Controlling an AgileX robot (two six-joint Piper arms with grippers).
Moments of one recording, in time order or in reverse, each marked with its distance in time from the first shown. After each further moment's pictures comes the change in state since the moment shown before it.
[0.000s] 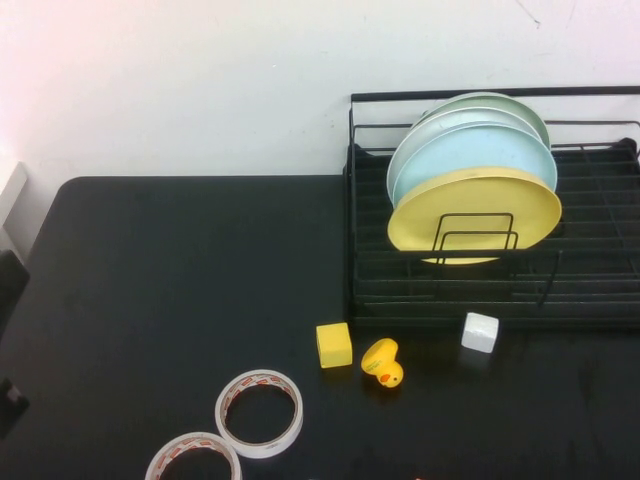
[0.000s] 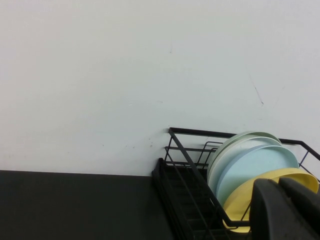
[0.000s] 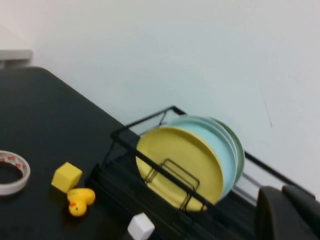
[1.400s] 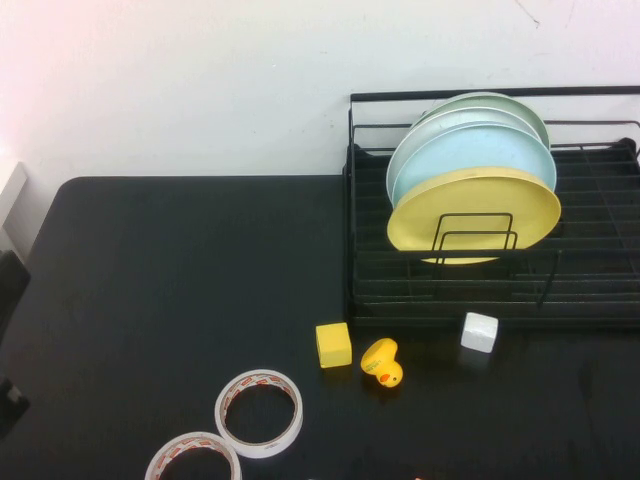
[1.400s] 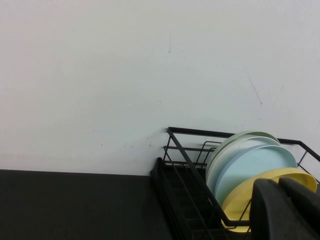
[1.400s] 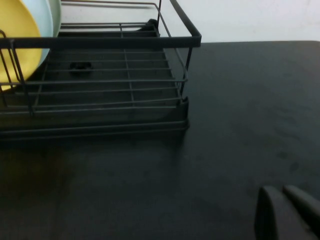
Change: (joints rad) right arm -0.155 0.000 0.602 -0.684 -0.469 0.917; left arm 0.000 0.000 0.000 0.000 0.000 -0.005
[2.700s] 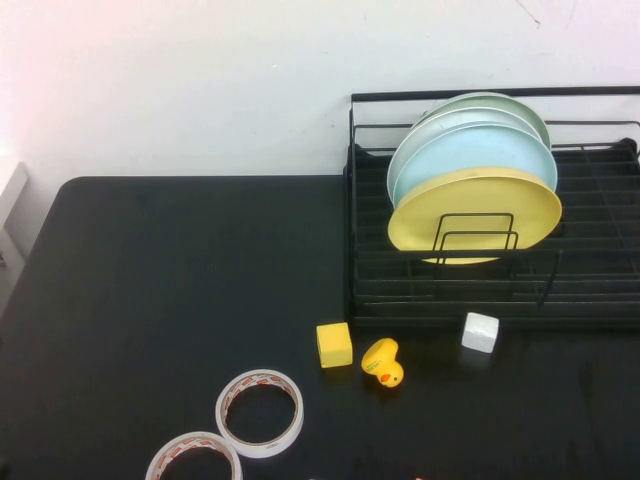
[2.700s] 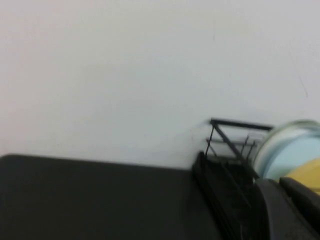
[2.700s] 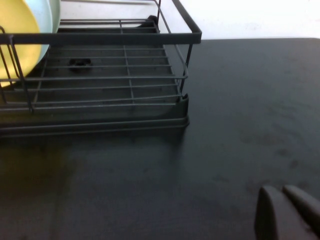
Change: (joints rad) right arm 0.000 0.000 -0.002 -0.004 0.010 0.000; left arm 0.381 -0.142 0.207 0.006 0.295 0.016
